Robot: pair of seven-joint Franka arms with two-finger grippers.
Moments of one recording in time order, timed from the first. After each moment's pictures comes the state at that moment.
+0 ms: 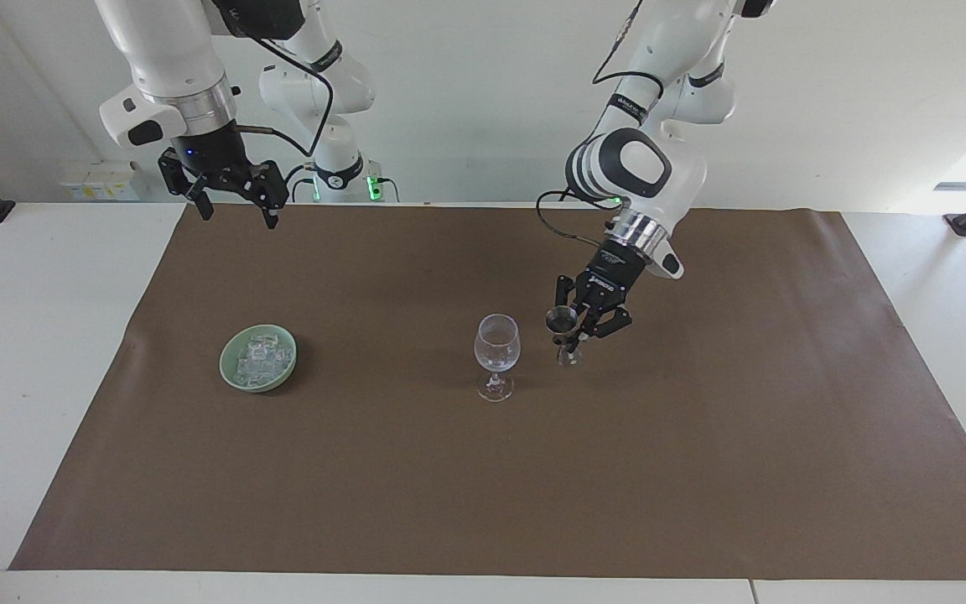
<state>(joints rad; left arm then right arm) -0.38 0.15 -0.23 -1.98 -2.03 3.04 -0.82 0.01 -0.03 0.05 -1.57 -0.06 1.56 0.21</state>
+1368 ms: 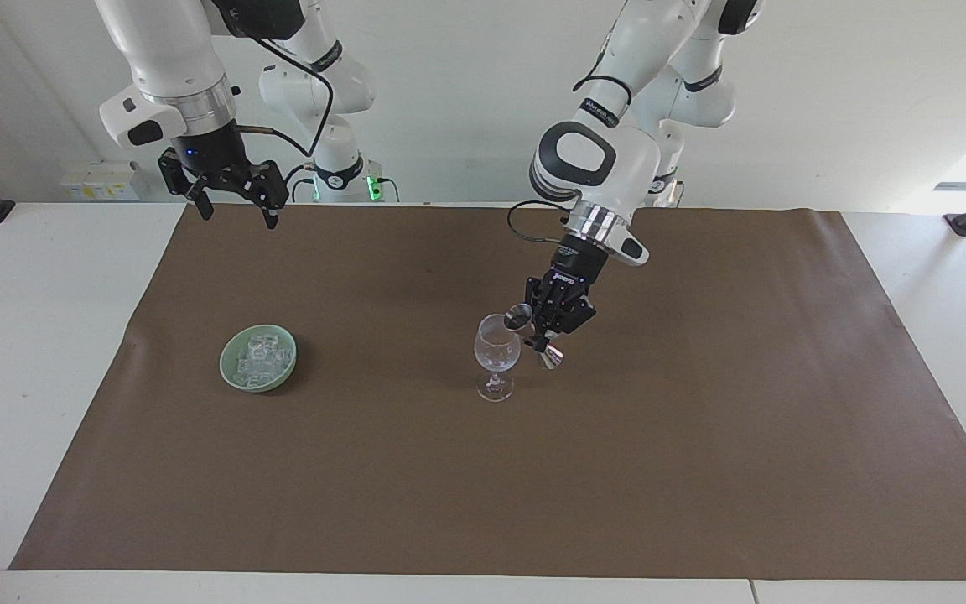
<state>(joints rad) -0.50 0.24 -0.23 -1.86 -1.87 3.24 -0.72 0.01 -0.03 0.05 -1.57 -0.06 1.56 0.21</state>
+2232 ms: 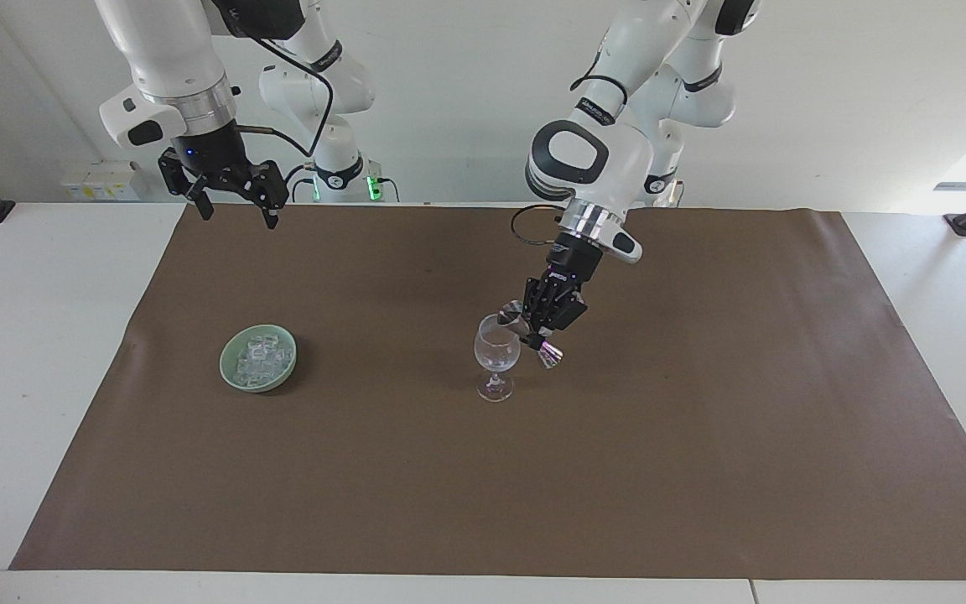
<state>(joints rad) -0.52 0.24 -0.24 -1.86 -1.85 3.28 -0.57 0.01 -0.03 0.05 -1.57 -0.06 1.56 0.21</state>
